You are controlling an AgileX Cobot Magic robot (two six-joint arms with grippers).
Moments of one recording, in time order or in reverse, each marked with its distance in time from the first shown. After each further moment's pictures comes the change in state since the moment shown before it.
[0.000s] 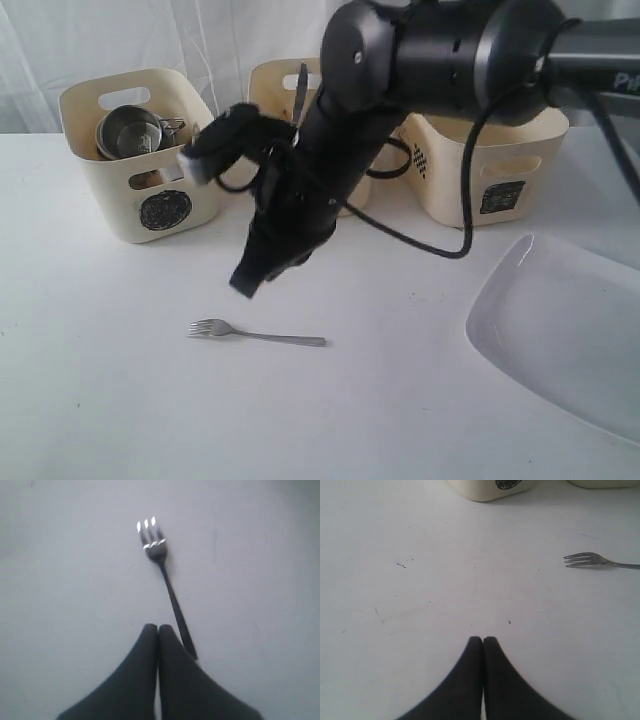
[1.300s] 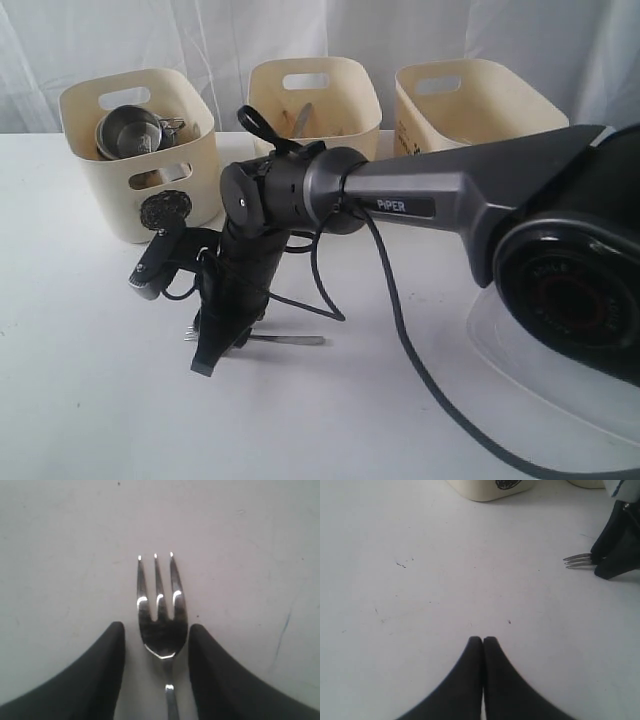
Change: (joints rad) left arm 0.000 0.000 0.000 0.000 0.000 0.000; right arm 0.107 0.379 -0.170 -0.072 -0.162 -0.067
